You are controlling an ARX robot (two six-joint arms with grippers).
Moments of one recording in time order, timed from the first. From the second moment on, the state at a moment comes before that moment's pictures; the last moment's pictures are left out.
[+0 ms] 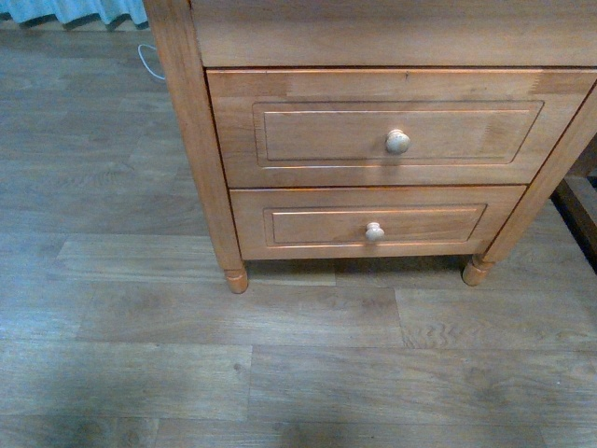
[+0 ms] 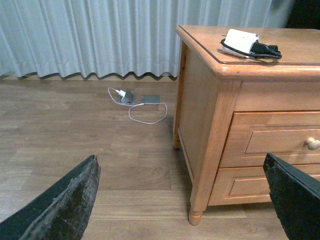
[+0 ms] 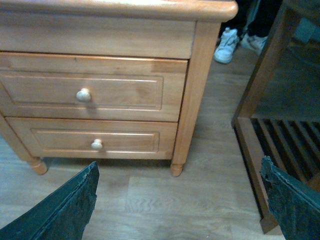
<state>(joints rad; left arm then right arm) 0.00 0.00 0.02 0.00 0.00 0.00 0.04 0.29 0.07 -0.02 -0.01 -0.07</state>
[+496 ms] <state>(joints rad) 0.00 0.00 0.02 0.00 0.00 0.00 0.31 1.39 0.49 0.41 0.20 0.05</state>
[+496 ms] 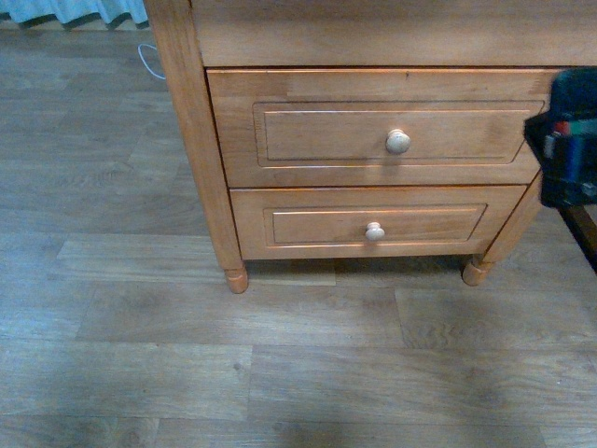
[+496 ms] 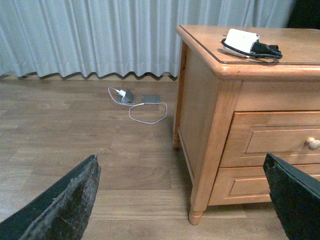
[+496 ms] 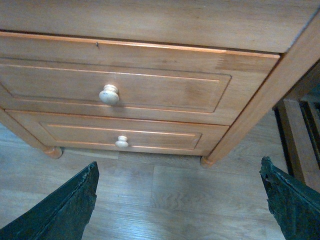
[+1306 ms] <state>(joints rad) 0.00 0.00 0.02 0.00 0.00 0.00 0.41 2.06 0.92 0.49 0.33 0.16</state>
